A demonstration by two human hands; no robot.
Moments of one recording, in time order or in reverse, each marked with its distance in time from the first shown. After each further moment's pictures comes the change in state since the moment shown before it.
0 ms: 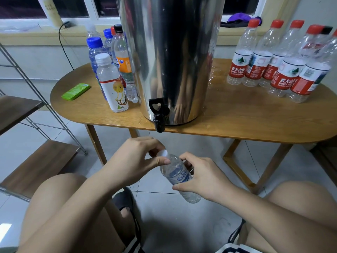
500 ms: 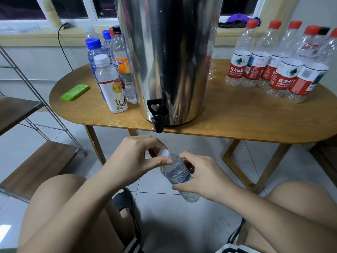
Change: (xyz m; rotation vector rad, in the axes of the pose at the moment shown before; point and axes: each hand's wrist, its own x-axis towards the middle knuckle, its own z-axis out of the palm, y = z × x) left_hand -0.001 0.009 -0.003 -0.098 0.072 0.071; right_hand -0.002 -0.003 -0.007 0.014 0.025 -0.066
